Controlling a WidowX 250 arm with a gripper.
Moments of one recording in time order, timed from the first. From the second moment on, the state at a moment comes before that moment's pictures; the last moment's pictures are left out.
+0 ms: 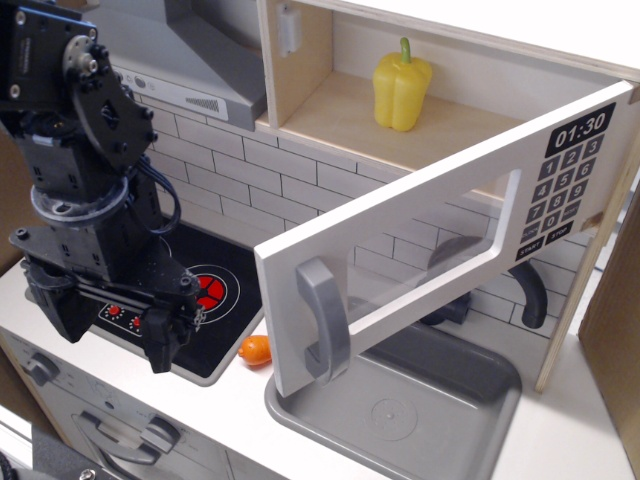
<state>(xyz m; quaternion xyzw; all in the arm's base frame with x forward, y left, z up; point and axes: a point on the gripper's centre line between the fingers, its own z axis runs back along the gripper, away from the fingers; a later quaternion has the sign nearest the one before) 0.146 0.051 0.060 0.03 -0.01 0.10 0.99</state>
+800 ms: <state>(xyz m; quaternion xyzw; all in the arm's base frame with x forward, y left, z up) 0.118 -0.009 0.055 0.00 0.03 0.06 1.00</state>
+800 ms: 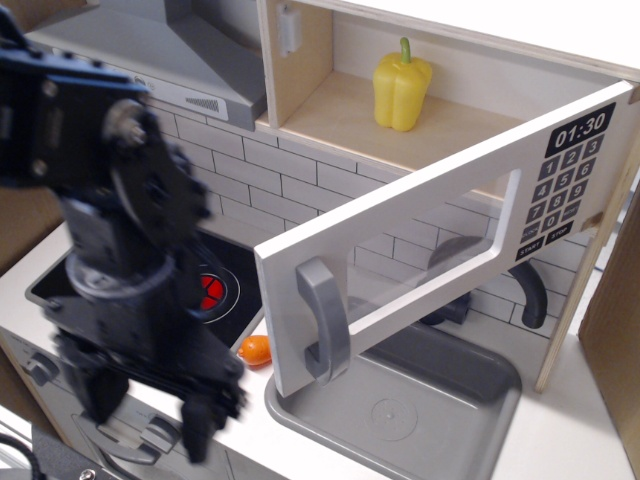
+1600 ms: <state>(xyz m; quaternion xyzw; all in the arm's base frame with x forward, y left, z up) 0.137 -0.135 0.049 -0.11 0.04 -0.02 0.99</state>
